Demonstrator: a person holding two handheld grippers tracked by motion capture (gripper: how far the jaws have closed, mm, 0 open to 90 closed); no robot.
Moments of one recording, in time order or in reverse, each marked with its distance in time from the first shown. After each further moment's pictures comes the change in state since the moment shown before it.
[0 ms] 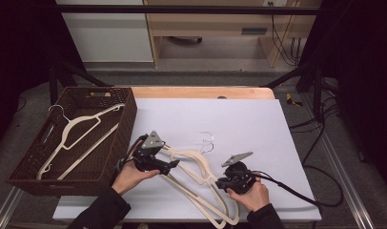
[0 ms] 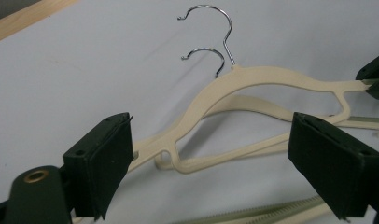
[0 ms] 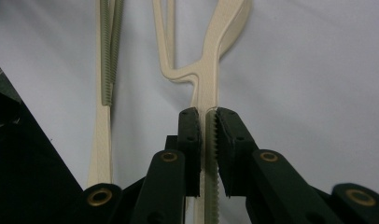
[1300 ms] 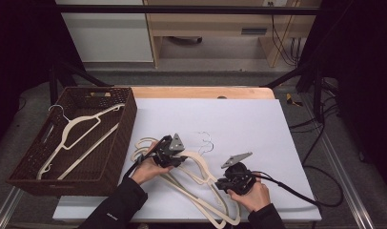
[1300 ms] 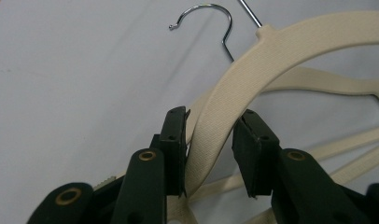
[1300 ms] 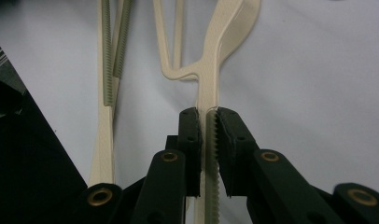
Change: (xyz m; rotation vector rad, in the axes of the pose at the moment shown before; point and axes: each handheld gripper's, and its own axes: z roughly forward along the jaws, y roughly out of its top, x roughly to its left) left arm 0.000 0.001 0.060 0.168 0.016 0.221; right arm 0.001 -0.001 -0.002 0.007 0.020 -0.051
